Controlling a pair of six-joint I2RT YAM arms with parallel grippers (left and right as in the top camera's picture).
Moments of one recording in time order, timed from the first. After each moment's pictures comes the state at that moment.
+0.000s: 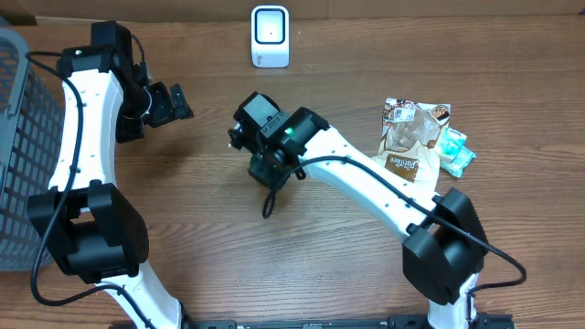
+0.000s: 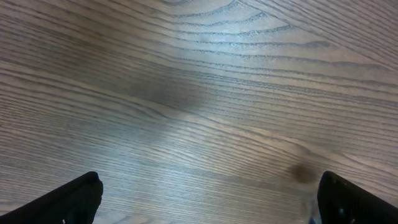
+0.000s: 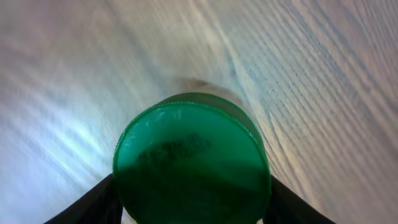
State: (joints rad) left arm 0.14 1.97 1.82 -1.28 0.13 -0.24; right arm 0.80 2.00 1.74 -1.02 0.00 -0.22
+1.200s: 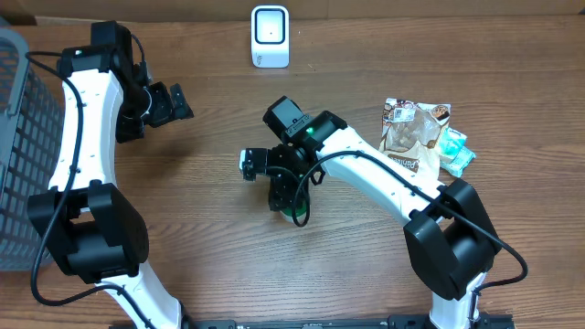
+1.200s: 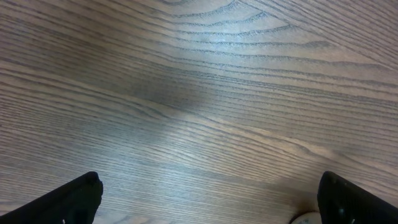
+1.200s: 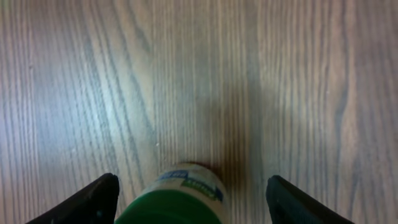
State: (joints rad) left arm 0.14 1.97 1.82 -1.28 0.13 -0.24; right arm 0.71 1.98 1.55 -0.93 -0.38 -0.76
